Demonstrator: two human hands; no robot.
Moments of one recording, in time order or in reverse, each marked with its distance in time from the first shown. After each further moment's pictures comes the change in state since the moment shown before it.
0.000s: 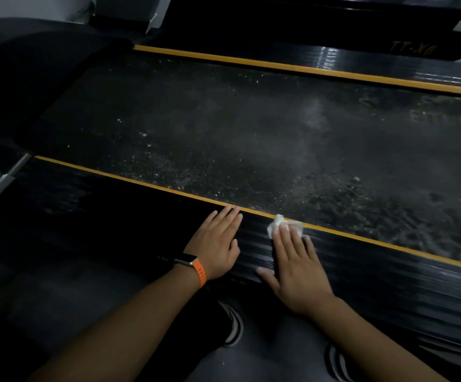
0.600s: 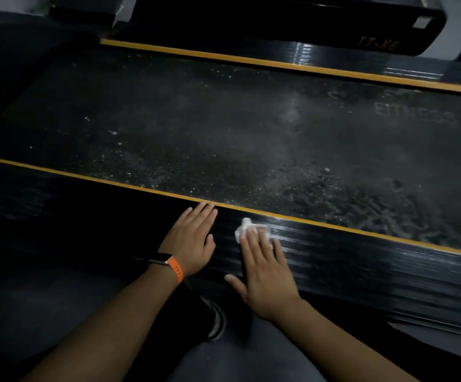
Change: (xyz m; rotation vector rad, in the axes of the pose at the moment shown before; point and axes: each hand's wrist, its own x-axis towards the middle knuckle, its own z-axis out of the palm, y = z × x) left_hand 0.001 0.000 0.003 0.005 0.040 -0.006; right_hand -0.019 -0.025 0.006 -0.028 0.051 -0.016
